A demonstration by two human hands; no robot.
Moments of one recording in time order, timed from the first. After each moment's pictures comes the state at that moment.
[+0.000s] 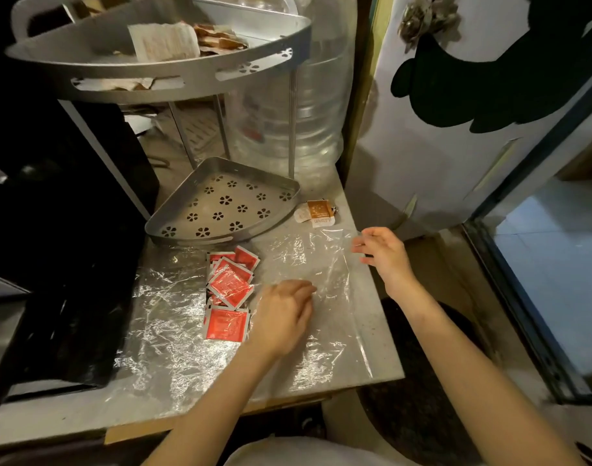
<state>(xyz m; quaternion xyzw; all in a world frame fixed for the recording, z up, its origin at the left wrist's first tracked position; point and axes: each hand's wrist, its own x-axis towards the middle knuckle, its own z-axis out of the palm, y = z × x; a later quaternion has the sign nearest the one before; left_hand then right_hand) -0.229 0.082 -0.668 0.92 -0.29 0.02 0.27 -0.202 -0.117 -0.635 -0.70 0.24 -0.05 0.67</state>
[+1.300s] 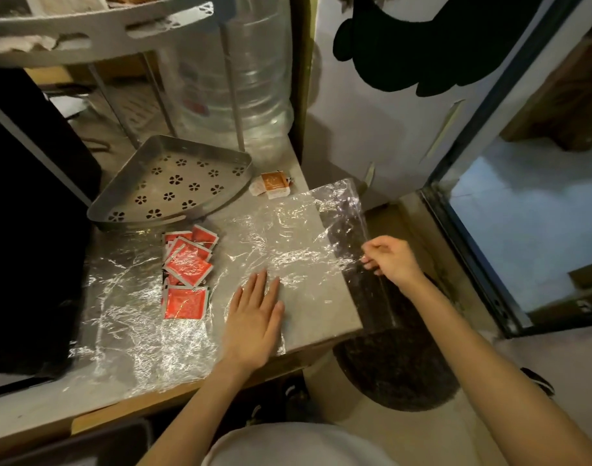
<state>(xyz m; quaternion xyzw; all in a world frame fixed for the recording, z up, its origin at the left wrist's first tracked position) -0.287 0.086 -0.711 0.94 -0.25 -0.10 0.19 -0.287 -0.177 -0.654 -0.79 0.31 0.01 0.53</state>
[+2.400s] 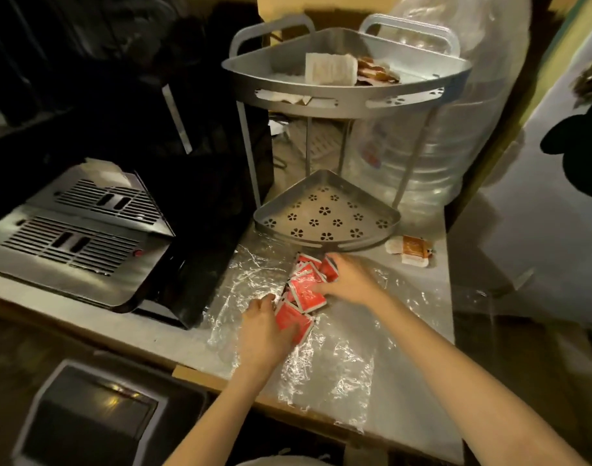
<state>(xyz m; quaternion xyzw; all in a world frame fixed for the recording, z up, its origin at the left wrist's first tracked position) -0.256 0.164 -0.673 0.93 0.19 0.00 0.31 -0.148 0.019 -0.640 -0.93 -0.14 0.19 0.28</state>
